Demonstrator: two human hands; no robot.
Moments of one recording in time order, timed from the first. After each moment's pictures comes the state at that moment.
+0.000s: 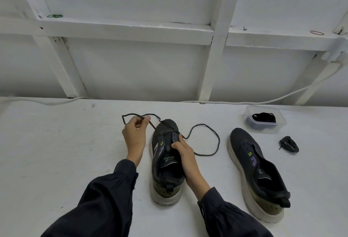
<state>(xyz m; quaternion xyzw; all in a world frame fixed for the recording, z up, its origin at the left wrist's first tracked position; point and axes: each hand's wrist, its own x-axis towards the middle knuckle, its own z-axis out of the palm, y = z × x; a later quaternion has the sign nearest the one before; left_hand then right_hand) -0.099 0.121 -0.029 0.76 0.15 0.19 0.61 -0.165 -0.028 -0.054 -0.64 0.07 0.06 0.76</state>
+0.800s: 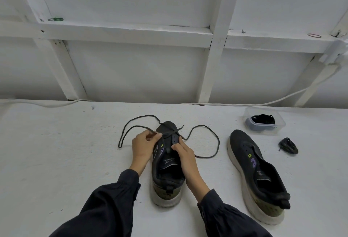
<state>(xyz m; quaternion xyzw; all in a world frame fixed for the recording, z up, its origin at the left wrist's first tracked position) -0.114 0.110 -0.051 0.82 0.08 0.09 0.56 -0.163 -0.025 -0.055 -0.66 0.09 0.04 0.75</state>
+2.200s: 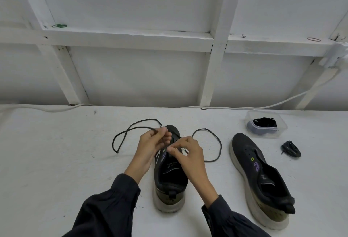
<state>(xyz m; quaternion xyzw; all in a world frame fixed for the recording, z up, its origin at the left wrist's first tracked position) -0.134 0.104 0.001 0.56 0.06 -0.08 0.82 -0.173 -0.031 -0.019 -0.83 -0.02 -0.12 0.54</state>
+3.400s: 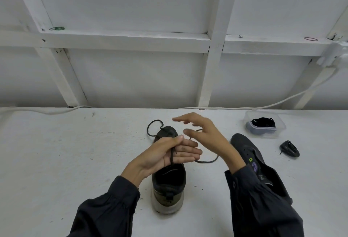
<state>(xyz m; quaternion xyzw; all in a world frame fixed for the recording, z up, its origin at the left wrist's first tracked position) -0.167 0.087 0.055 0.52 -0.09 -0.35 0.77 -0.139 -0.091 0.056 -0.85 -0.22 -0.02 0.49</state>
